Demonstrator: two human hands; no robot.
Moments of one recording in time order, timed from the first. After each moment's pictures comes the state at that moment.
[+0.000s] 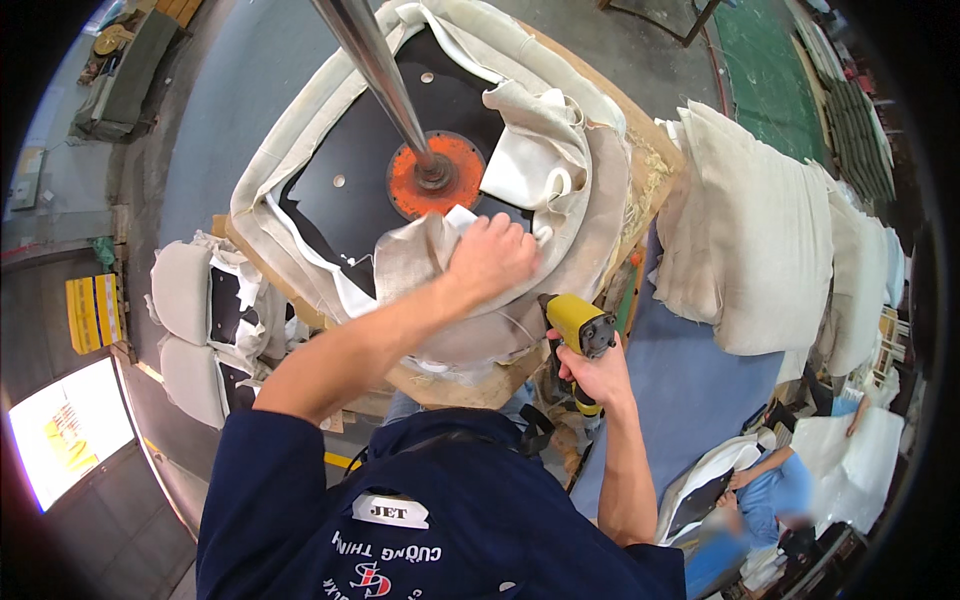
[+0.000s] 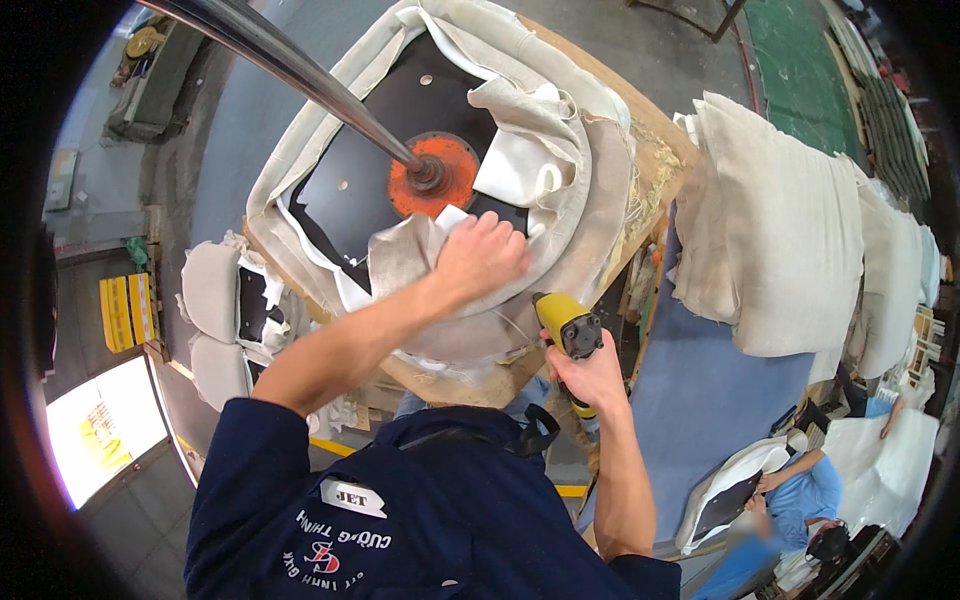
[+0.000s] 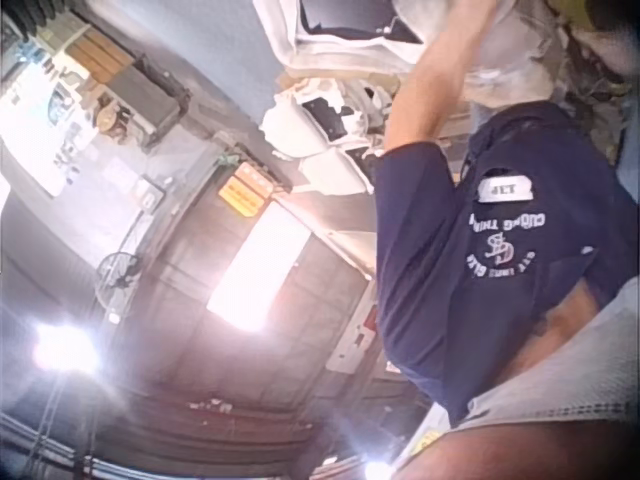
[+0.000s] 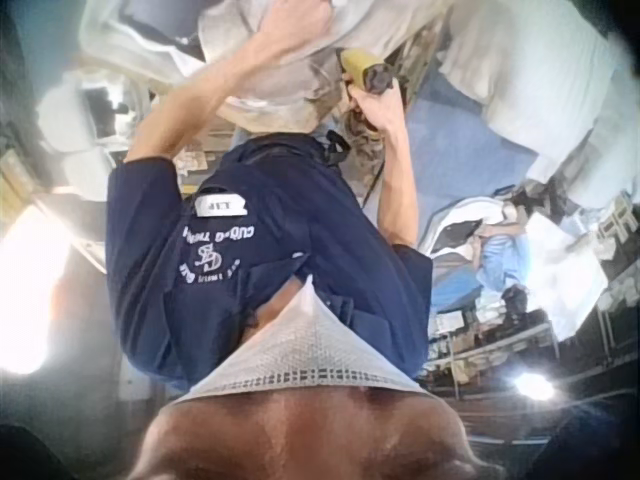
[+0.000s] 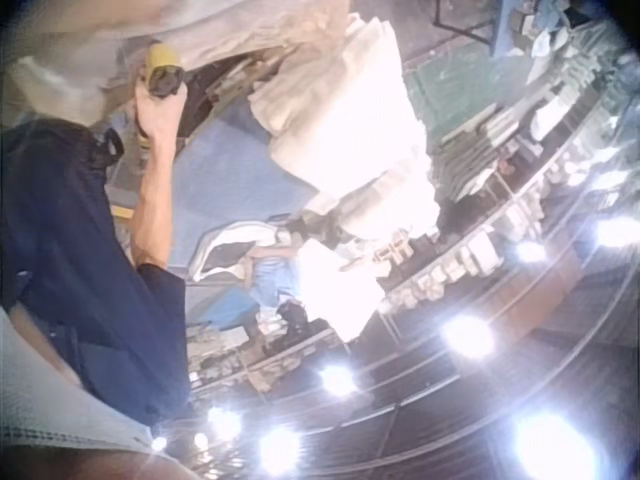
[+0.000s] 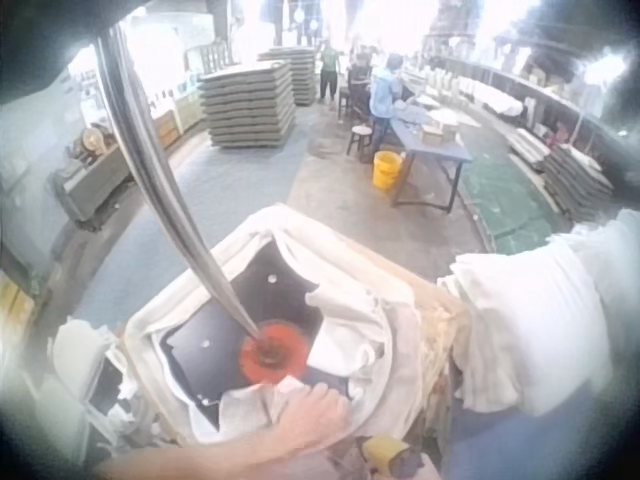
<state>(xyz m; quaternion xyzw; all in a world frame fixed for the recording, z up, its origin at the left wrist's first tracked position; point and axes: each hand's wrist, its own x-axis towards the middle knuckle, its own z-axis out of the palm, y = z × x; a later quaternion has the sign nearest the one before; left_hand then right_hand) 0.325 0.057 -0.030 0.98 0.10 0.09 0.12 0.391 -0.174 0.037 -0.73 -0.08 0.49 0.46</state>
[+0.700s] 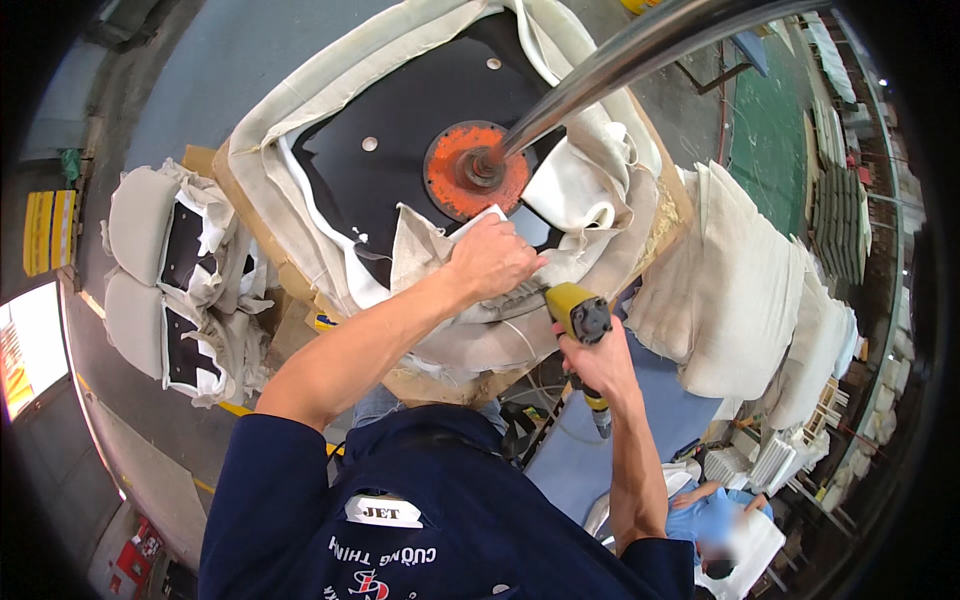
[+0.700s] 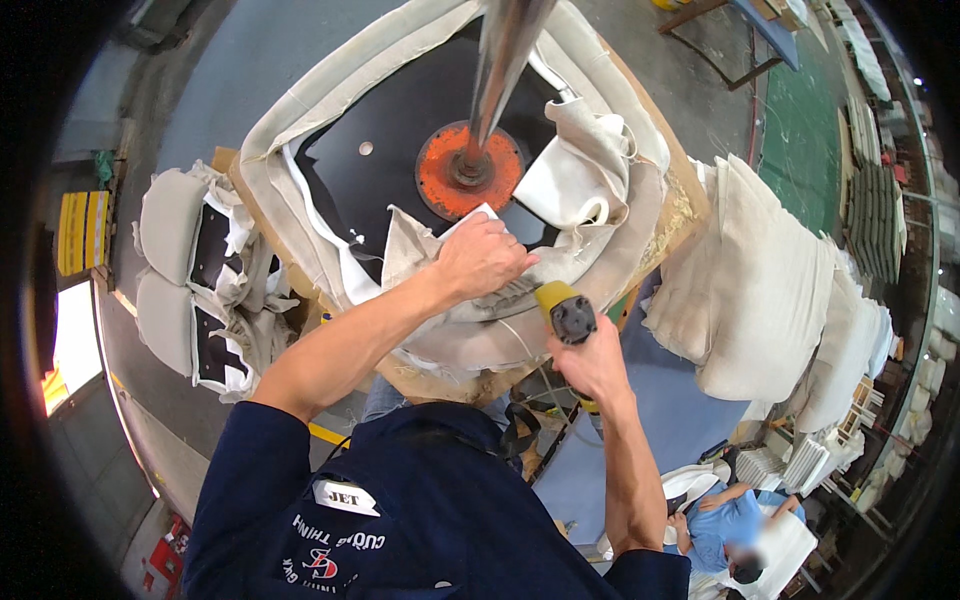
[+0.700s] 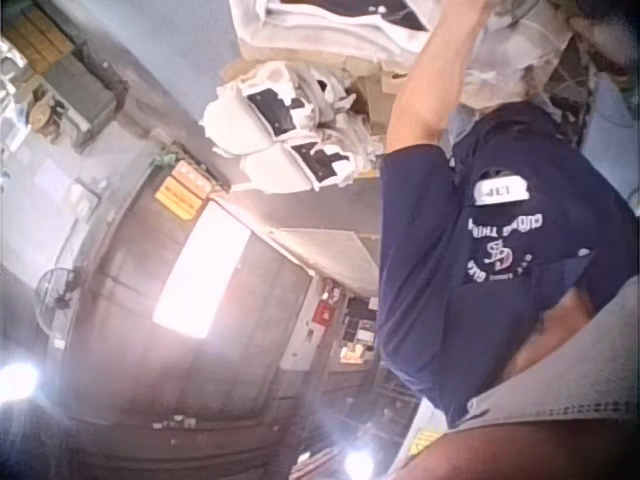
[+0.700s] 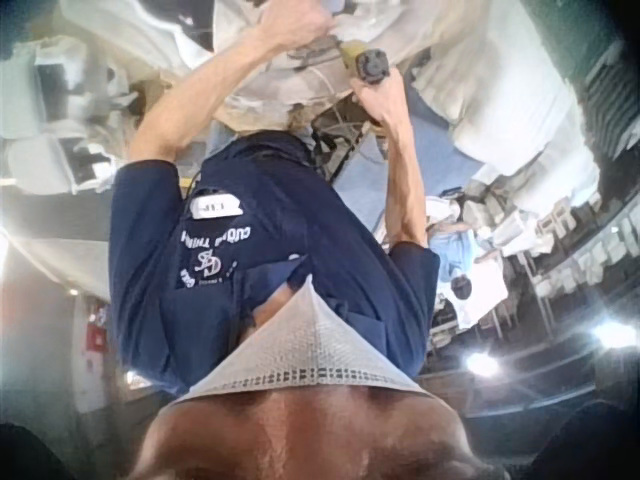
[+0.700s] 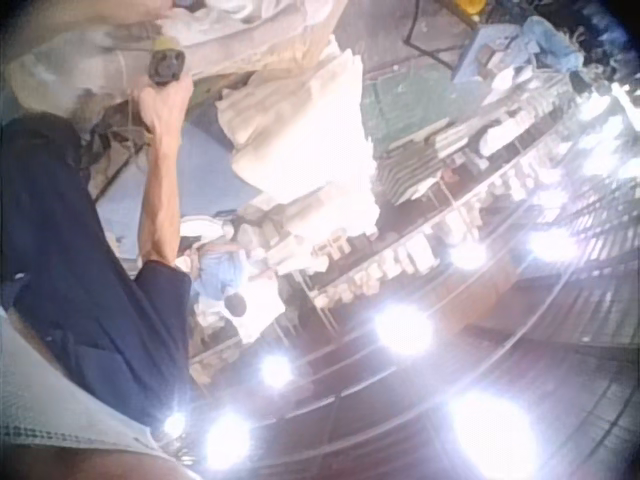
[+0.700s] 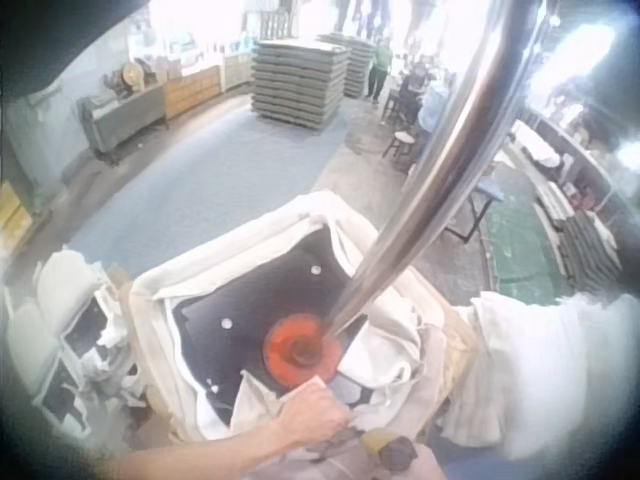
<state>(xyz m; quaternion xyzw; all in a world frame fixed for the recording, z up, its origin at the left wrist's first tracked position) 0.302 0.079 -0.065 0.97 0.08 0.14 0.19 0.407 -0.106 0.059 -0.82 -0.18 0.47 0.27</state>
